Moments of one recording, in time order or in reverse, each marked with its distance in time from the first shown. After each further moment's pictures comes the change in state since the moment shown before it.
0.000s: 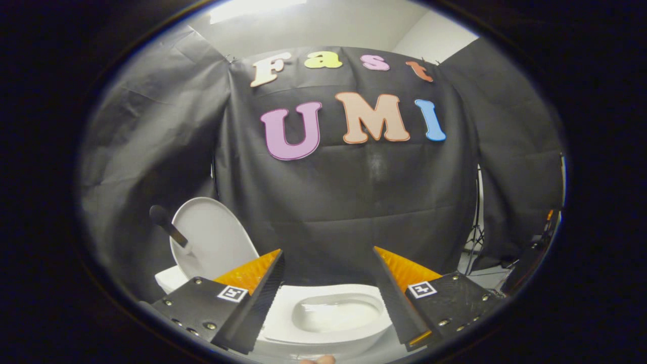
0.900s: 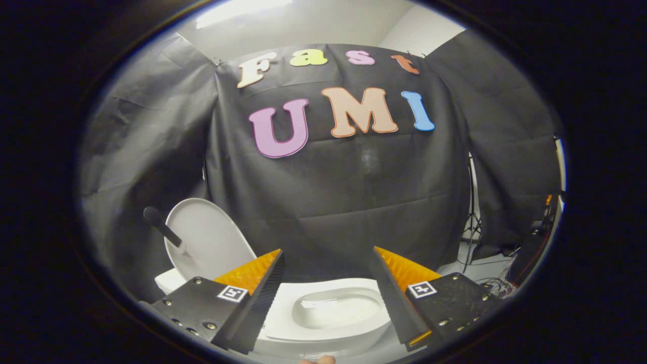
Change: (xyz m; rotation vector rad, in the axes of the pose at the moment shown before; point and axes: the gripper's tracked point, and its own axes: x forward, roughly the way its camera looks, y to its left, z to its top) arm -0.003 -0.017 -0.013 0.053 0.013 -0.037
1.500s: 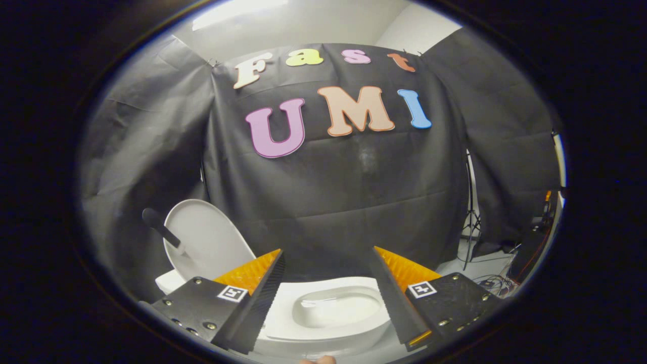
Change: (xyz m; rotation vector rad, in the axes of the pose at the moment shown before) arm 0.000 -0.007 -0.003 0.022 0.005 -0.008
